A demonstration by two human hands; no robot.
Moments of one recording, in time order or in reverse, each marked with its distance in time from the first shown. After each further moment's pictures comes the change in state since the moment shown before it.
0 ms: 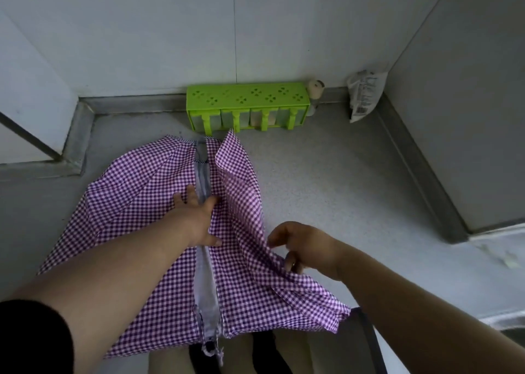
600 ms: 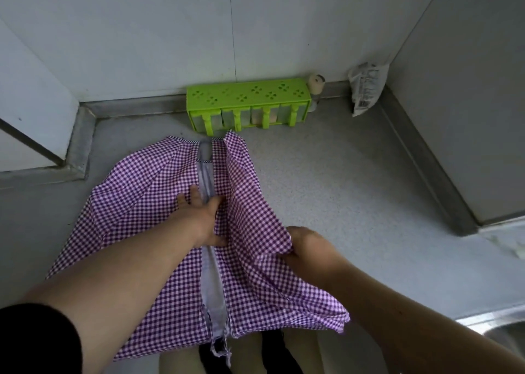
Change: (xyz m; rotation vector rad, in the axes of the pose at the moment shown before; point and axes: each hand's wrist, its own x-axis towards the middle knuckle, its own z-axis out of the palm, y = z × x) left_hand 0.009 -0.002 0.001 0.034 -0.031 -0.014; right_hand 0.008 0.021 0.024 -0.710 0.339 -0.357
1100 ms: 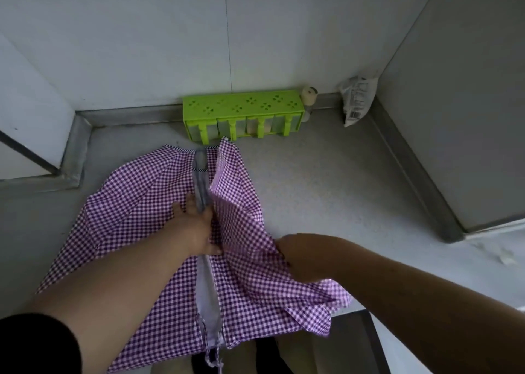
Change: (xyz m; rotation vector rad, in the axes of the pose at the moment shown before) left_hand 0.039 -0.015 0.022 0.052 0.078 0.052; right_hand 0.015 -0.022 -0.037 -0.128 -0.486 0.195
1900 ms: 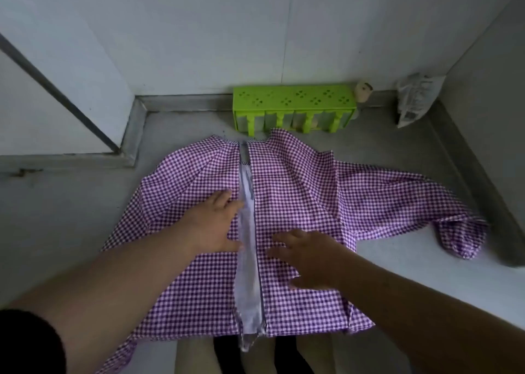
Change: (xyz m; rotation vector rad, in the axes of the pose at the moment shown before) left_hand -0.072 -0.043 -0.011 -0.001 0.186 0.208; right_hand 0.050 -0.022 0.030 -0.705 0.246 -0.458
